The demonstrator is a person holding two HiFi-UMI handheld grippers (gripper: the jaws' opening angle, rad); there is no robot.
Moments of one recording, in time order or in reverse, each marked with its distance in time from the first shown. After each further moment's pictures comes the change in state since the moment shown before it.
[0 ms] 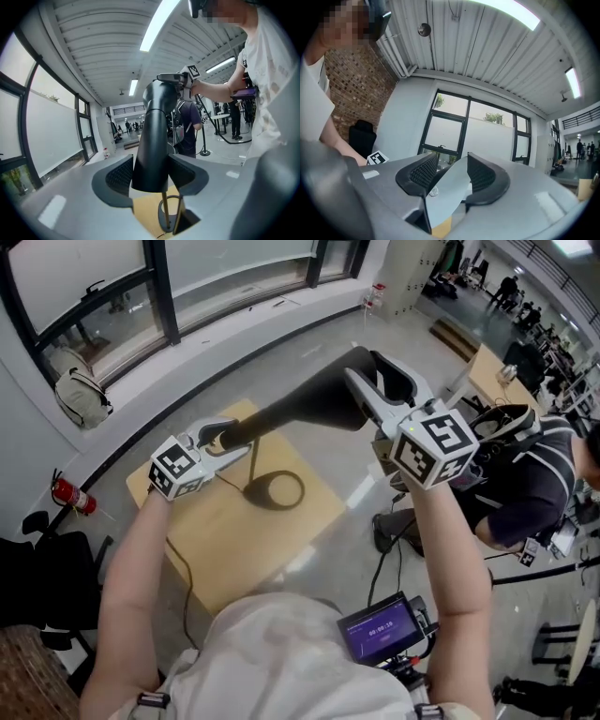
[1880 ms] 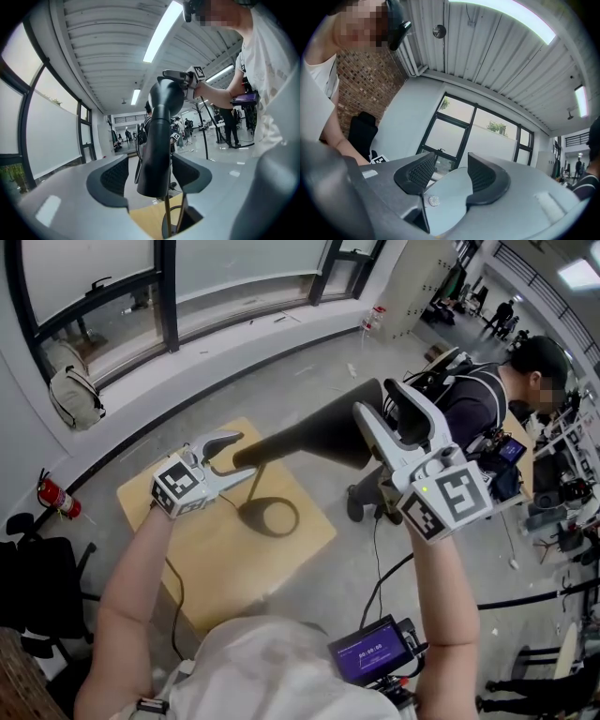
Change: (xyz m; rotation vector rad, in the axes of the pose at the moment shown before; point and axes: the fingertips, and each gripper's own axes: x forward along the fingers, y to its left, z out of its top) left arm 0.005 0.020 0.014 -0.025 -0.134 0.008; right arm 0.009 0.031 0.046 -0.144 -0.033 0.013
